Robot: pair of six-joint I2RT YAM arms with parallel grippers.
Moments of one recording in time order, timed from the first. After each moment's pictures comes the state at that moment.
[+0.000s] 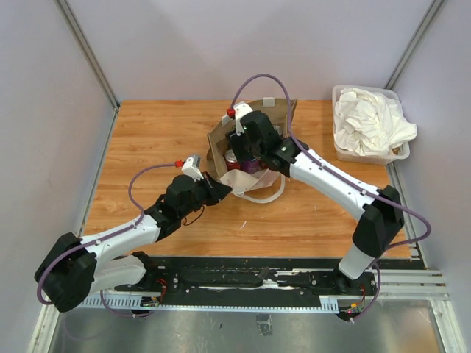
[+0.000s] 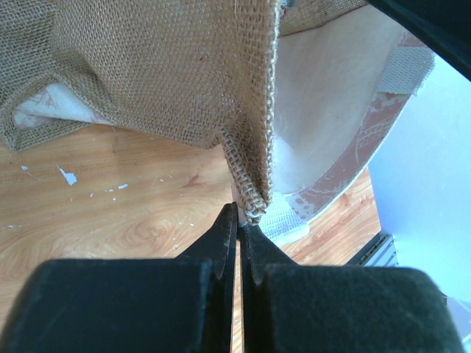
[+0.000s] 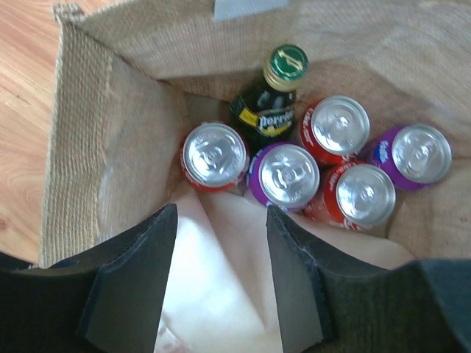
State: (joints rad) left arm -0.69 1.10 0.45 0.36 -0.02 -0.86; right arm 0.80 1.63 1.50 -0.44 0.21 0.05
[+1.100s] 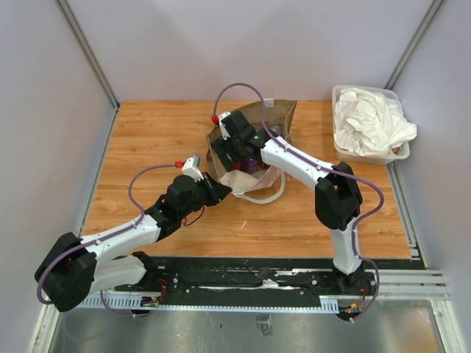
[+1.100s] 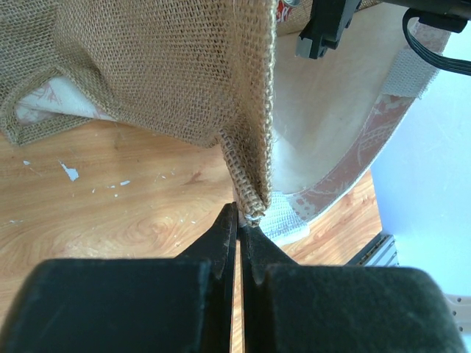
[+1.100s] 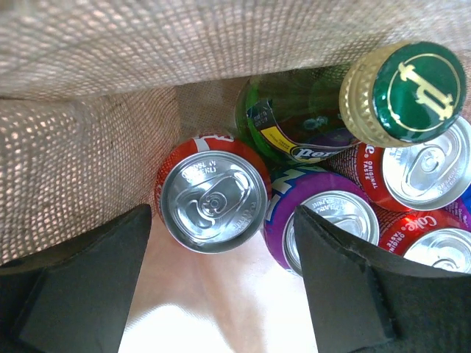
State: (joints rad) left arm -0.70 1.10 0.45 0.35 -0.03 -0.87; right arm 0.76 2.02 1.77 -0.58 0.11 0.01
